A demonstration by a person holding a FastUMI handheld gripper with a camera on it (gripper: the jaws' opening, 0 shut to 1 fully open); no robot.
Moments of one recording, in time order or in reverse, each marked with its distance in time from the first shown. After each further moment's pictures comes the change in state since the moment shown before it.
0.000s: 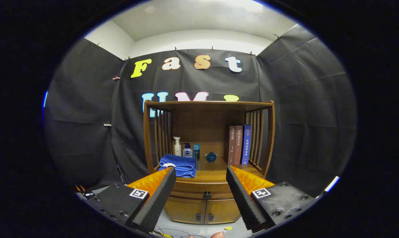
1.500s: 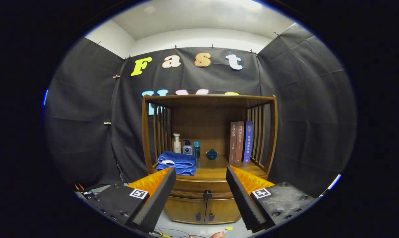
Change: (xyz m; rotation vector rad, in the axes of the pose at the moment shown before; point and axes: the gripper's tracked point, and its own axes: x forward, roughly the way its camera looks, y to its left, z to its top) arm 0.028 -0.002 -0.041 0.004 0.008 0.006
